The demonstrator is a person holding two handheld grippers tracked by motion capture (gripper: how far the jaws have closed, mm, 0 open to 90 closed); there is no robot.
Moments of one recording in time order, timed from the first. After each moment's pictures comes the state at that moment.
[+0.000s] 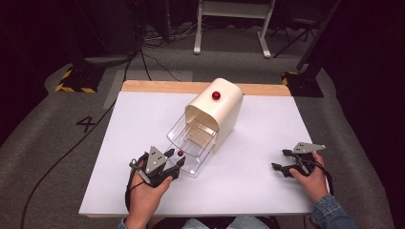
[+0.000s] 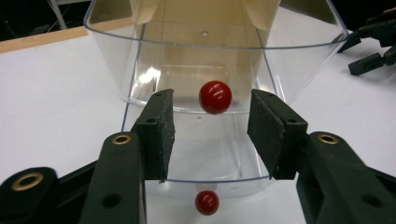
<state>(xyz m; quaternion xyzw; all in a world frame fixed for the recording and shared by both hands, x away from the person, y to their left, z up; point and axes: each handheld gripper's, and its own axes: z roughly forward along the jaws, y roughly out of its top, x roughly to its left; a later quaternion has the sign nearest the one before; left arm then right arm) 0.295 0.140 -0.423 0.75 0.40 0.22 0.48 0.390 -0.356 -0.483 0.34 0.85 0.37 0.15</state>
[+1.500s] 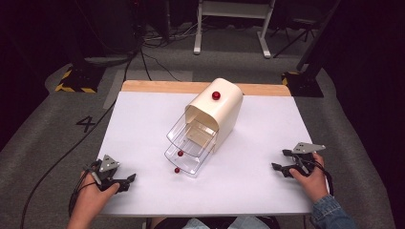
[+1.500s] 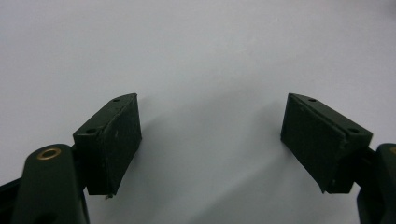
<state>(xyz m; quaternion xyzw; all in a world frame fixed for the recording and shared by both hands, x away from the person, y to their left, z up) 0.301 0.285 -0.481 0.81 0.46 0.18 0.32 0.390 -0.355 -0.483 0.34 0.85 0.37 0.16</state>
